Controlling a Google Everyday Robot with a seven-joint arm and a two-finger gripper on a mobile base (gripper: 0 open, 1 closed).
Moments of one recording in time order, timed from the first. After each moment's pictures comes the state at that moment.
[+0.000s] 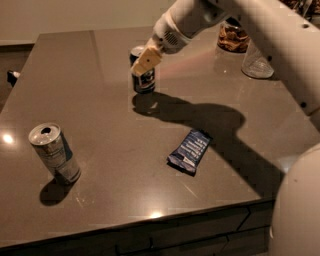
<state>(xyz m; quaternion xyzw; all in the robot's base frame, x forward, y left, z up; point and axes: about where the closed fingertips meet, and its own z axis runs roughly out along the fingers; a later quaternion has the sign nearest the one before) 0.665 0.024 0.946 -0.55 0.74 0.20 0.32</state>
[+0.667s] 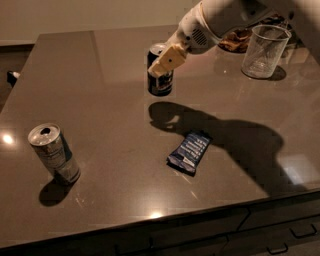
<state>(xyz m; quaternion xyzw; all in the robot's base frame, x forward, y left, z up) 0.620 -0.025 0.972 -0.54 0.74 0.20 0.35</state>
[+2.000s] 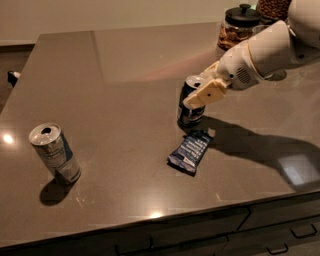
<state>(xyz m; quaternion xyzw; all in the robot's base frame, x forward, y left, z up) 0.562 -0.106 0.921 -0.51 0.76 0.22 0.34</state>
